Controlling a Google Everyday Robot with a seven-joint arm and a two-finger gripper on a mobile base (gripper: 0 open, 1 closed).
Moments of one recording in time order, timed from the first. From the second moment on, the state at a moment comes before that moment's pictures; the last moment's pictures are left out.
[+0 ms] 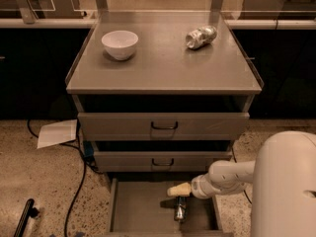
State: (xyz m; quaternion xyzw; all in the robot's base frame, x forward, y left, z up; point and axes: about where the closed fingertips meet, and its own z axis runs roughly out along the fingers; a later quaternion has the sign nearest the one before) arm 0.522 -0.134 0.330 -0.04 0.97 0.22 0.10
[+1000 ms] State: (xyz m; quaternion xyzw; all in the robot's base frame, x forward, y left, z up) arm 0.533 -0.118 0.210 0.00 0.97 0.22 0.08
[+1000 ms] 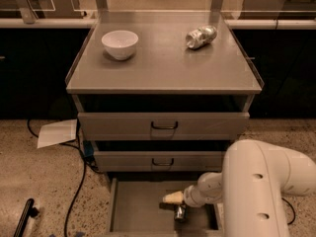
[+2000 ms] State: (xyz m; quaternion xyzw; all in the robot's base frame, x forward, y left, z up) arm 0.534 -0.094 0.152 -0.02 0.98 0.18 0.08
